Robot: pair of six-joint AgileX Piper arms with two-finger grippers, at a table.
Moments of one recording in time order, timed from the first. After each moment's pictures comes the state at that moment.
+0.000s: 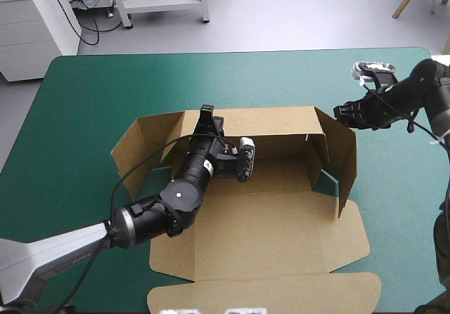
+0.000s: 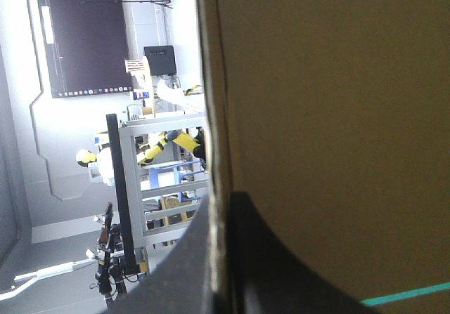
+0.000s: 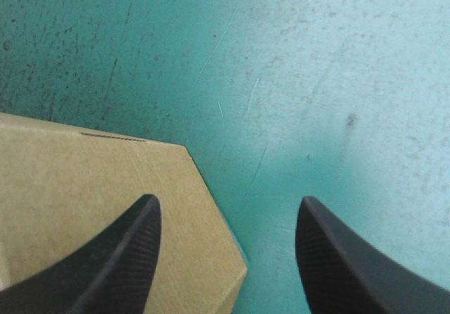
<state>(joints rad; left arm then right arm) -0.99 1.50 -1.01 1.60 0.65 -0.35 -0.11 1.66 -1.52 0.40 1.15 -0.35</state>
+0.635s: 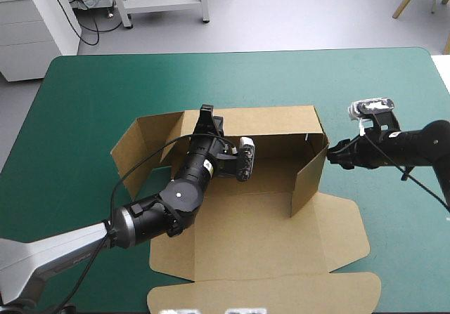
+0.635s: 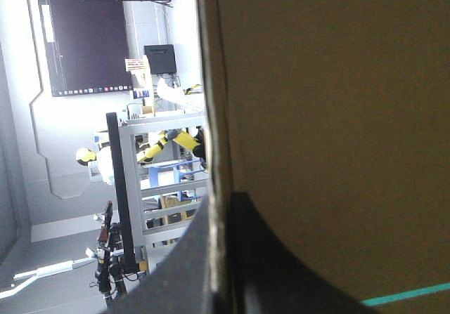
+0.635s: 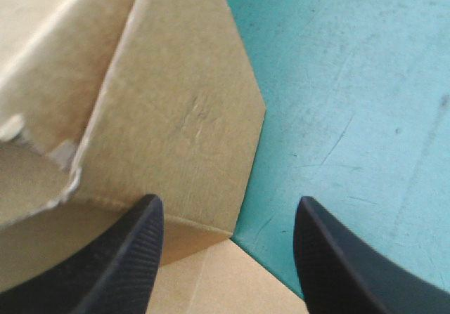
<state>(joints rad) -0.99 1.50 -1.01 1.60 0.66 -0.36 -0.10 1.28 -1.03 0.62 0.92 -0.68</state>
